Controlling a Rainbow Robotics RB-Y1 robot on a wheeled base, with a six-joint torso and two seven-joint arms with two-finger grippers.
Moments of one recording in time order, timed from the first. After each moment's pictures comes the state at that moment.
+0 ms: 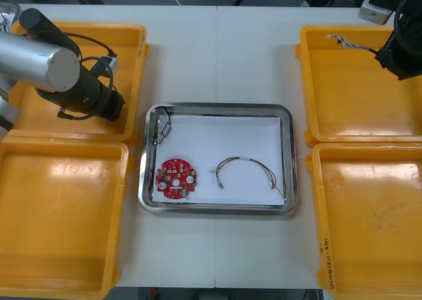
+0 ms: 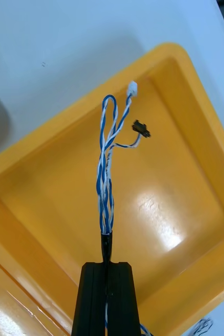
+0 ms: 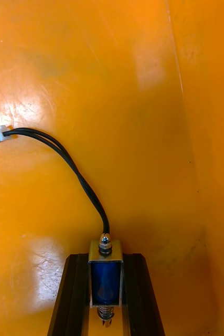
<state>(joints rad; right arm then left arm) -0.76 -0.62 -0.19 -1.86 -0.62 1.92 2.33 -0.73 0.68 -0.31 -1.34 0.78 1.32 -1.52</state>
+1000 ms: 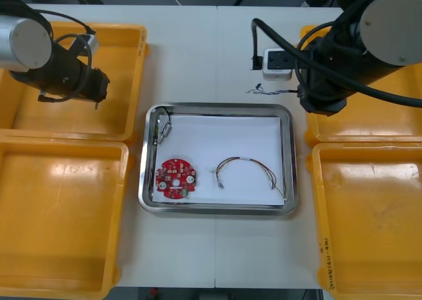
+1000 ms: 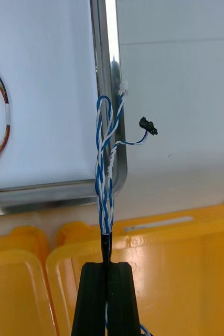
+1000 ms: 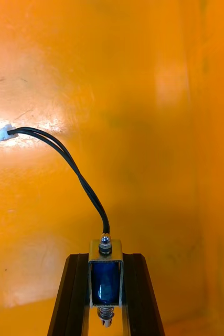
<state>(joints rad) -0.82 -0.60 0.25 -1.99 -0.74 1.92 2.29 -0.73 0.68 -0.14 -1.38 0.77 1.39 -1.52</state>
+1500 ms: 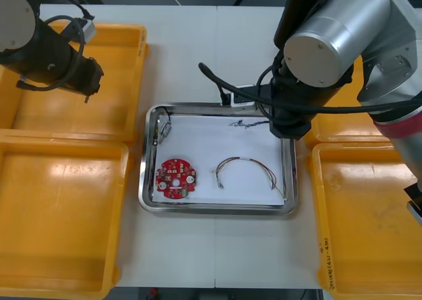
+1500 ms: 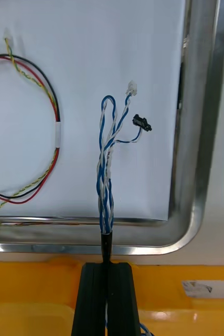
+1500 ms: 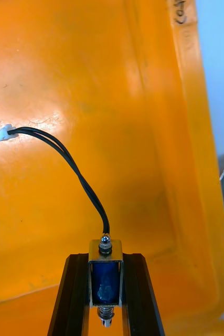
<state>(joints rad) -0.87 -0.51 0.45 -1.79 -0.71 1.92 2.26 -0.73 0.68 -0.06 -1.62 0.74 1.66 -1.51</state>
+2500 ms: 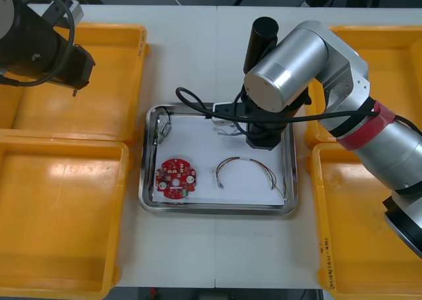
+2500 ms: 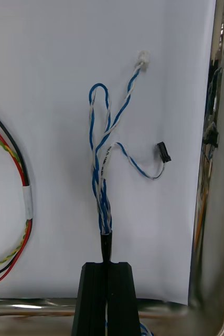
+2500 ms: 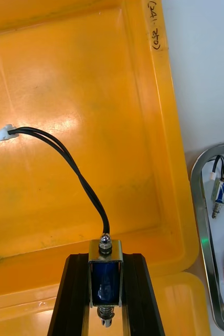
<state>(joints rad) -0.89 -0.43 0.59 -1.55 -0.61 1.68 2.23 -0.71 0.68 -0.01 -1.89 0.68 1.85 -1.35</state>
